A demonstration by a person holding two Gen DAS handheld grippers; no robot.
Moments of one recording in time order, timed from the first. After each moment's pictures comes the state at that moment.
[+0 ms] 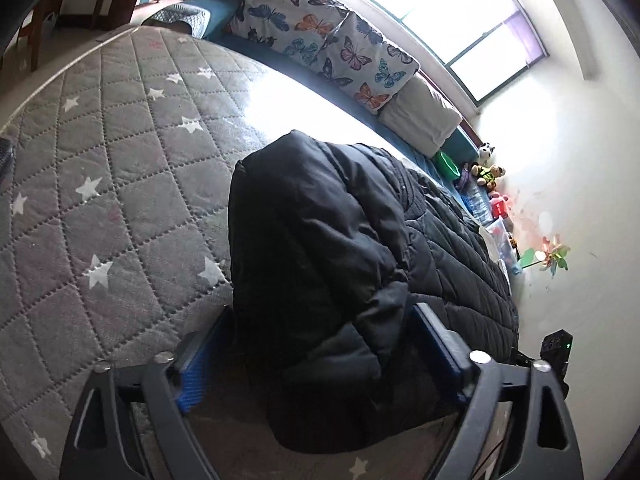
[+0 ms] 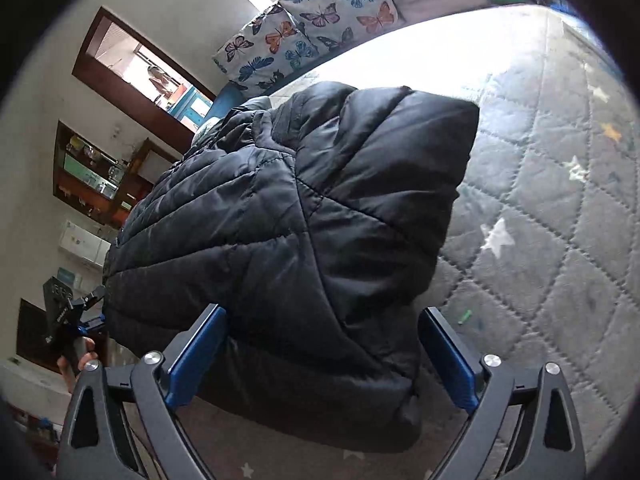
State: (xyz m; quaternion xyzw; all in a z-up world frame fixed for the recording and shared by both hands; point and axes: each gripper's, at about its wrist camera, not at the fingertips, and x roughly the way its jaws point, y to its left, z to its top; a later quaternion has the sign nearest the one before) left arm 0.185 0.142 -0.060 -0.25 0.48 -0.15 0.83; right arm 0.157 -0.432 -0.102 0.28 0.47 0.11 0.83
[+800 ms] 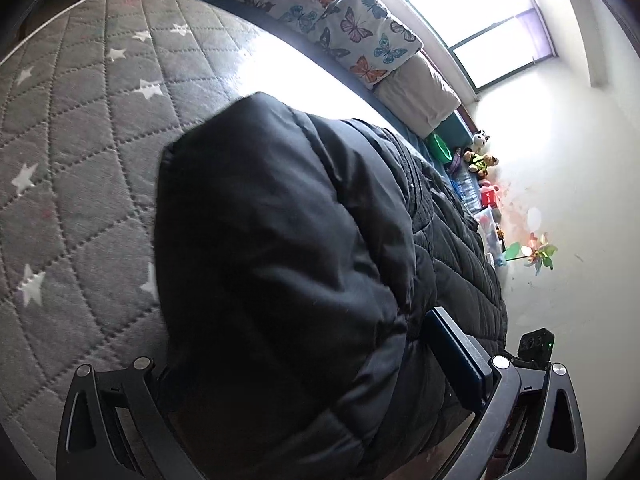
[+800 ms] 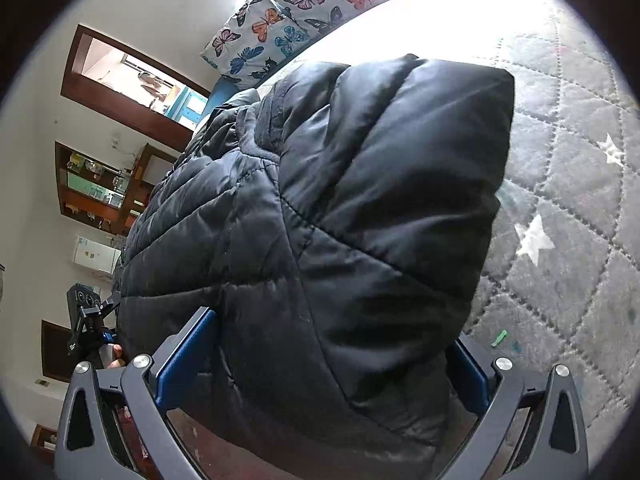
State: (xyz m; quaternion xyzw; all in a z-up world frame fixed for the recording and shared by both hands) left arm 0.268 0.108 -0.104 -0.28 0.52 -0.17 0.79; right arm 0.166 -0.440 -0.110 0.31 0.49 0.12 0.80
